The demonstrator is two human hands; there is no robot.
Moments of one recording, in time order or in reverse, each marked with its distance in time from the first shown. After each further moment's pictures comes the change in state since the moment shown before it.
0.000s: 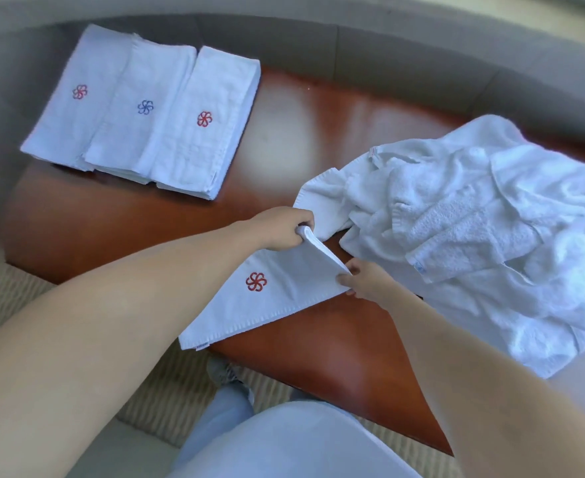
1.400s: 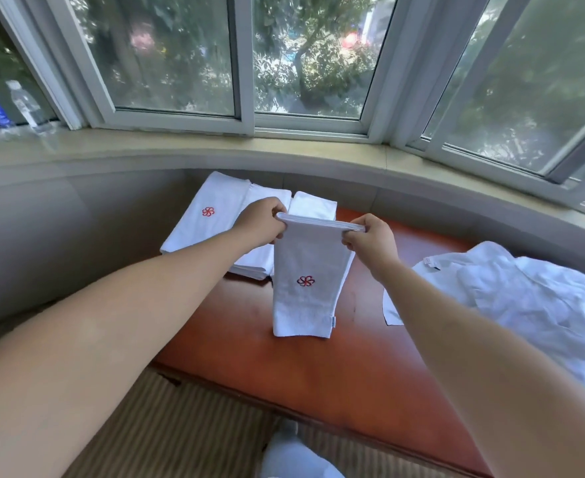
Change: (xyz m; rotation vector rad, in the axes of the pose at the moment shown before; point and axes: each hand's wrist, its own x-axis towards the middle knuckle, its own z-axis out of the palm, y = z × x) left_hand -0.288 -0.257 -0.239 -0.531 0.642 0.020; right_hand -0.108 -0.429 0.188 0.226 0.764 -0.444
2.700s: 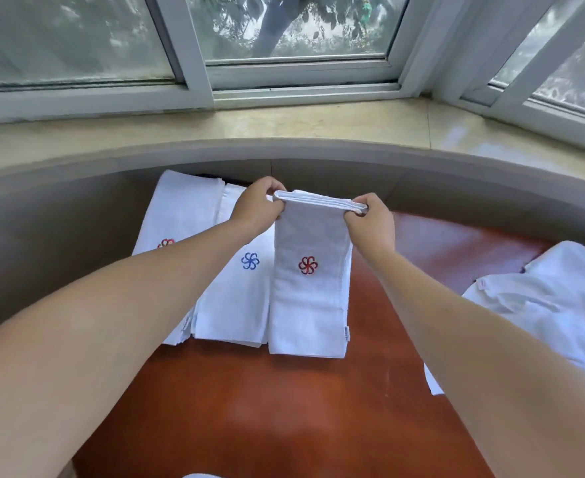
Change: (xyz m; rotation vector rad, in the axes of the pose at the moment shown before) left_hand 0.366 -0.084 0.048 -0.130 -0.090 -0.156; right_hand 0.327 0.036 0.118 -0.139 0.074 0.146
